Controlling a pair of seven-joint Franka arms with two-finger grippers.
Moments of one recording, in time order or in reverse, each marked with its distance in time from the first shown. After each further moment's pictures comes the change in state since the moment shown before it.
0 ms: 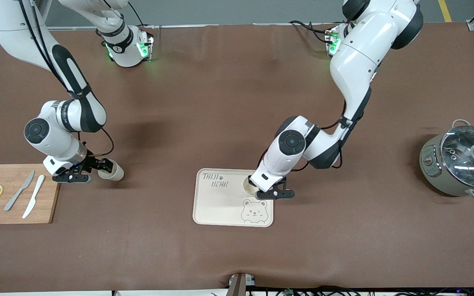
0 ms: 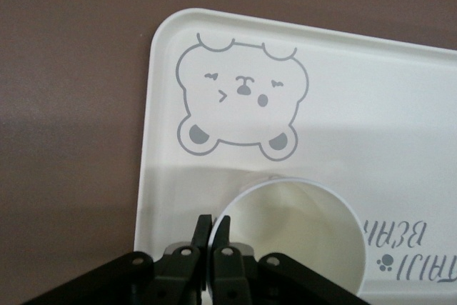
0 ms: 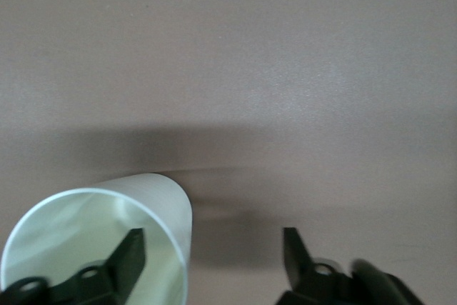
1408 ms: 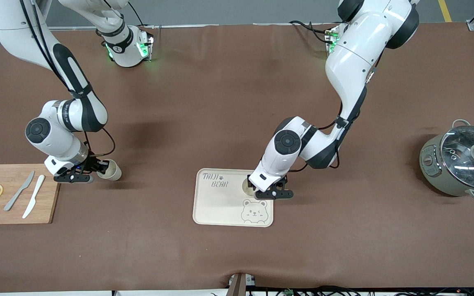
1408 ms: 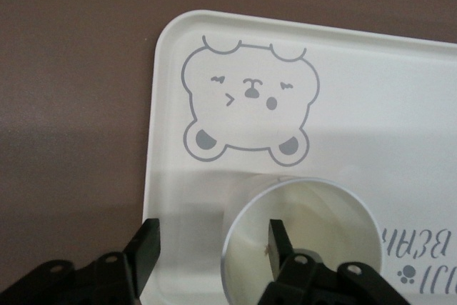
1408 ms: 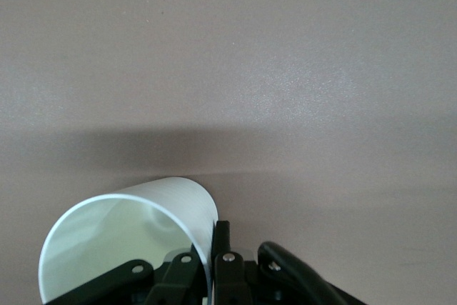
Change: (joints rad) left arm -0.049 0.004 0.056 0.008 0.000 0.008 0.000; right arm 0.002 -0.004 0.006 0.003 0.002 -0.001 0.001
